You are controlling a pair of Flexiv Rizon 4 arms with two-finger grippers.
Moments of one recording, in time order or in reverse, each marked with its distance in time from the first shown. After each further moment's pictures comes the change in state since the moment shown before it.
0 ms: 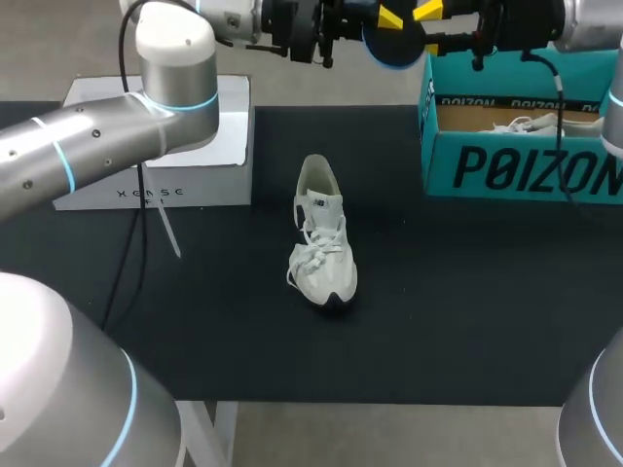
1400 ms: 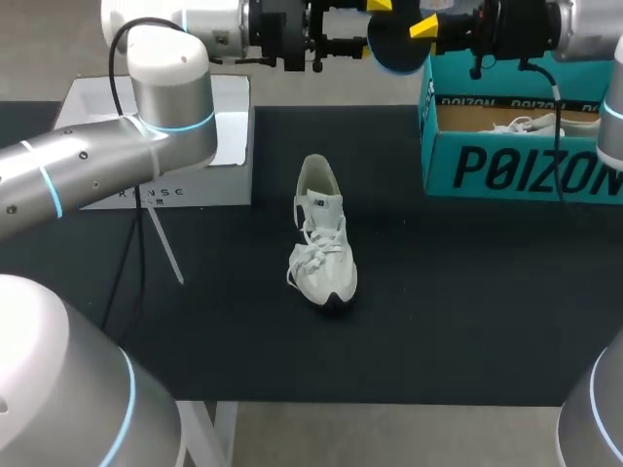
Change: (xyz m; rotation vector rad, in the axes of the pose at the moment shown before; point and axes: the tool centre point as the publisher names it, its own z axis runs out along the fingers) left arm 0.003 0.001 -0.027 -0.143 -0.046 0.009; right arm -0.013 0.001 0.002 -0.049 -0.012 0.009
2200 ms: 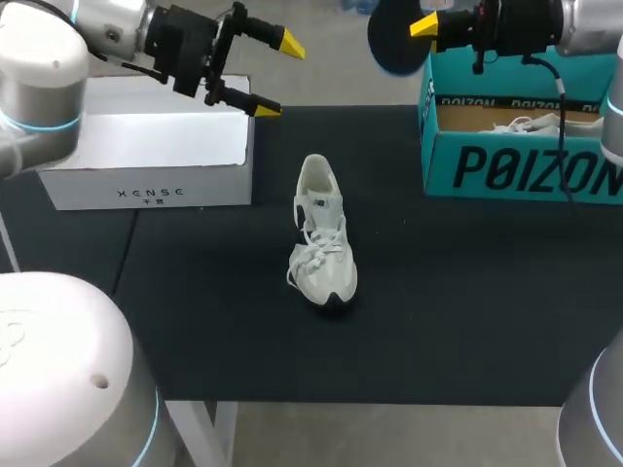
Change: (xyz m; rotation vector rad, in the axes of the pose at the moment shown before) left arm 0.044 -0.086 -0.138 0.077 0.387 -0.115; right arm 0.007 -0.004 0.001 0.000 -0.035 -0.046
